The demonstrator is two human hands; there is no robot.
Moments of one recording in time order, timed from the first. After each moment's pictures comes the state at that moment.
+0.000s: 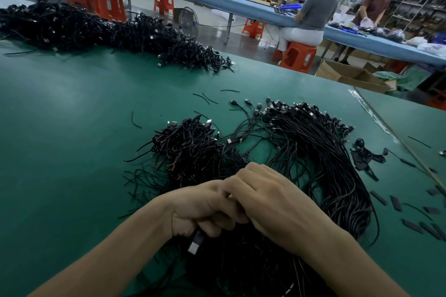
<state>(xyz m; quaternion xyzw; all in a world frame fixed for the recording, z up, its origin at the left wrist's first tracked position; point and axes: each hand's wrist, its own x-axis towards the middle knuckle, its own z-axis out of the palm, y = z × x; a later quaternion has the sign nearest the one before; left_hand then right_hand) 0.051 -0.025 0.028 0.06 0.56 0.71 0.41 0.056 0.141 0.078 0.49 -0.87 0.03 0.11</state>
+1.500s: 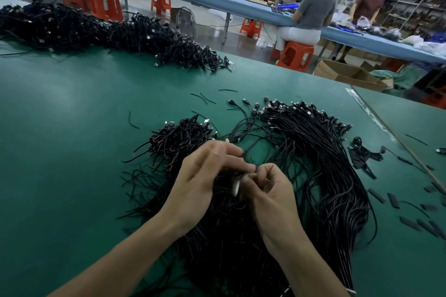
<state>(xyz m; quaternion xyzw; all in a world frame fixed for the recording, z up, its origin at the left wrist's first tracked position) 0.063 -0.014 0.034 0.14 0.61 0.78 -0.08 0.057 0.128 0.029 0.04 -0.65 0.76 -0.04</state>
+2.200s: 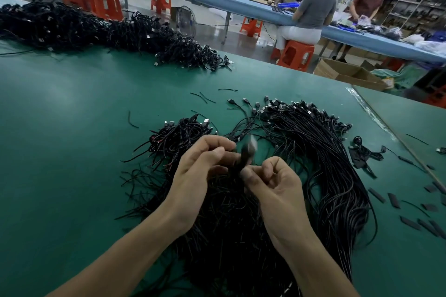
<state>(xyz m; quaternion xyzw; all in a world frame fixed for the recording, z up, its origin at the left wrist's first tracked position) 0.059 -0.015 0.037 0.08 0.56 0.82 -0.06 0.057 0.132 0.045 0.07 -0.64 0.77 -0.01</state>
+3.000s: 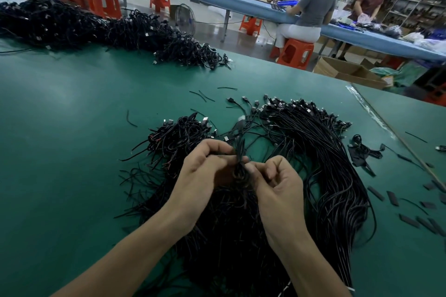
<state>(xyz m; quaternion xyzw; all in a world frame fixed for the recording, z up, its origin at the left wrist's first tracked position) 0.057 -0.010 0.031 0.02 0.57 0.82 -0.02 0.056 0.129 0.038 0.06 -0.66 0.74 0.07</state>
